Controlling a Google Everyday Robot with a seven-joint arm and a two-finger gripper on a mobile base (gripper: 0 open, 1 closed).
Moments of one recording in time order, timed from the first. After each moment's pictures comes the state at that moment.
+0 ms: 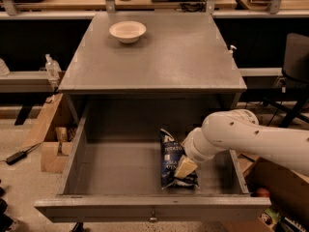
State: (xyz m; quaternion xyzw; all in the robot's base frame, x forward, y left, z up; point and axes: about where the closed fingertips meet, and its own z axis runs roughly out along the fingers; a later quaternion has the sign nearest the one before) arm 0.527 -0.108 0.615 -0.61 0.76 0.03 0.22
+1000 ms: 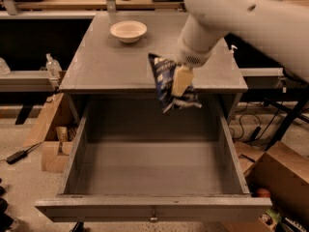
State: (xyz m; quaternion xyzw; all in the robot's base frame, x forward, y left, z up) arm 0.634 -0.091 0.872 -0.63 0.75 -0.07 0.21
